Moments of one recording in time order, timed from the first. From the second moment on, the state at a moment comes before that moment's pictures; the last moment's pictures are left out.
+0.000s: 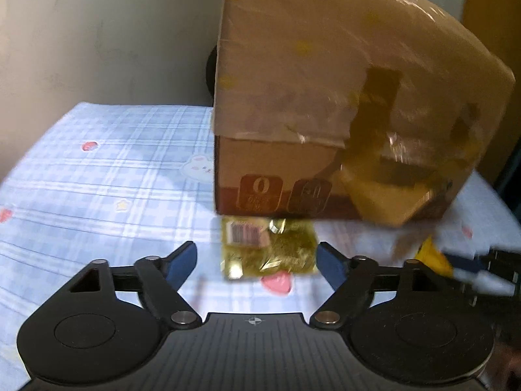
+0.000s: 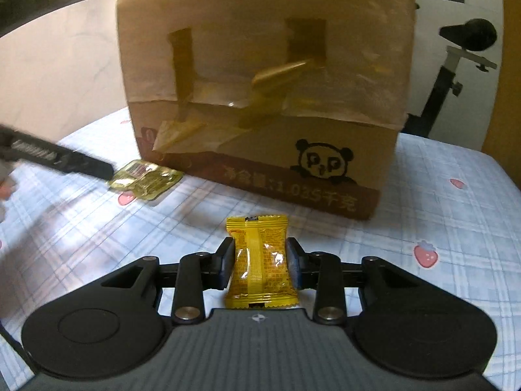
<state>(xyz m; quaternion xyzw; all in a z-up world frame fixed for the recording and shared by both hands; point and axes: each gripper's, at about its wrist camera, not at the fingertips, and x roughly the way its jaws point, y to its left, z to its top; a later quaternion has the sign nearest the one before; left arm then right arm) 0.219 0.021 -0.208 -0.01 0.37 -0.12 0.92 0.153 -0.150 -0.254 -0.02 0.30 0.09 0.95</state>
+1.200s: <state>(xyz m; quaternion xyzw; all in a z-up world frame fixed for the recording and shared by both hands) 0.242 -0.010 -0.253 0.06 0.36 -0.11 0.92 0.153 -0.157 -0.256 0.02 0.30 0.11 0.95</state>
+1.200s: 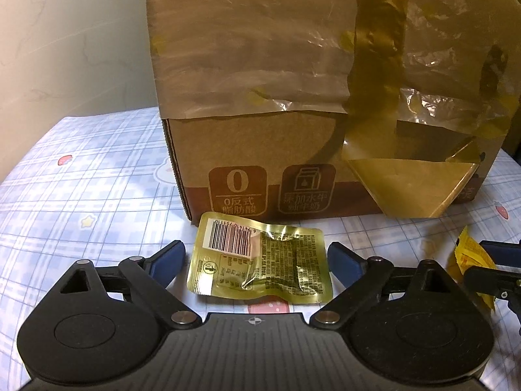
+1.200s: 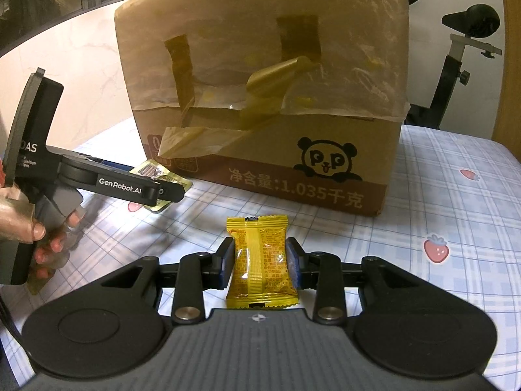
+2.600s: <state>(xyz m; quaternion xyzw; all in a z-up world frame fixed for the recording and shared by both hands) 0.207 0.015 -0.214 0.05 0.32 -0.15 0.93 0.157 -0.155 -0.260 0.02 0.30 0.11 0.95</state>
